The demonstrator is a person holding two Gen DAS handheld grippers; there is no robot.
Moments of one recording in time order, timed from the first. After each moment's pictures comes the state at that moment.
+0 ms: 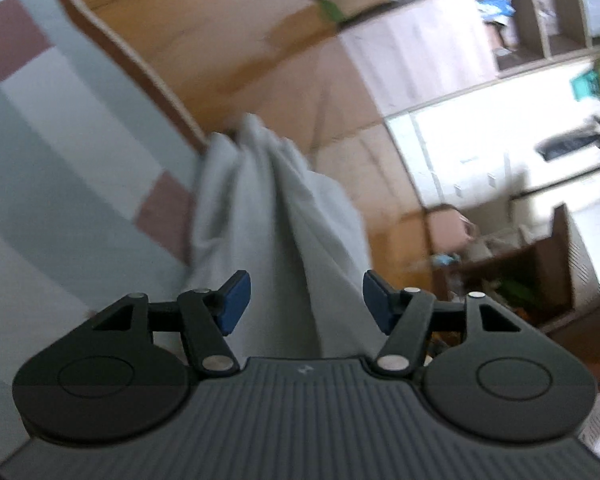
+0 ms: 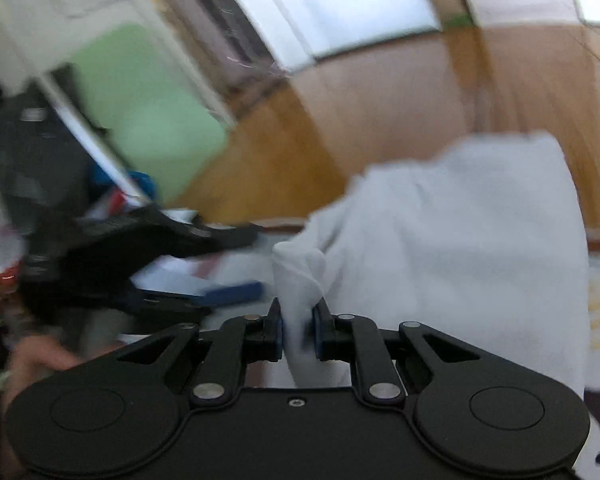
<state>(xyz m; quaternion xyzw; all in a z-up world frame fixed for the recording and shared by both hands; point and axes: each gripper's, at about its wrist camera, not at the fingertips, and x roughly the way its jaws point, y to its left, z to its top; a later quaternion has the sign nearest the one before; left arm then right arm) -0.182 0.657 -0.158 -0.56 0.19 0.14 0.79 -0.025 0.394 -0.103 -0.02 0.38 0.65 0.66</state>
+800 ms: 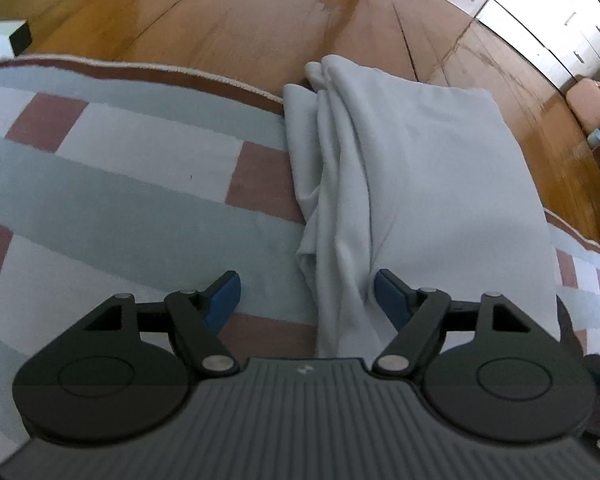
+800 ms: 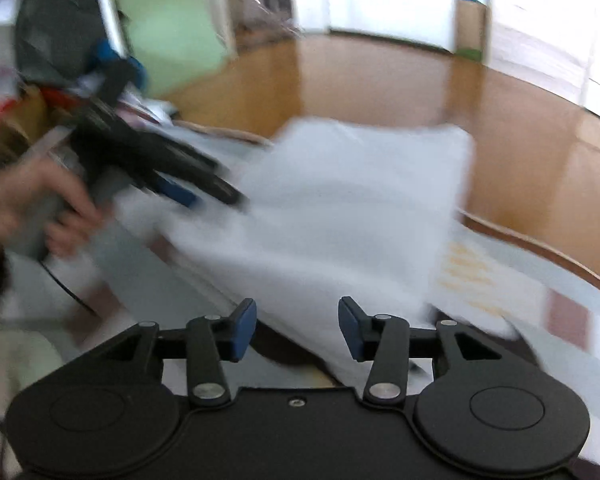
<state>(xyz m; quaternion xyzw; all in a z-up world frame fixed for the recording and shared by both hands) -0.150 0.622 -0.166 -0.34 0.40 0.28 0.80 -0.036 0.295 -0.118 -0.21 0.35 0.56 0.72</state>
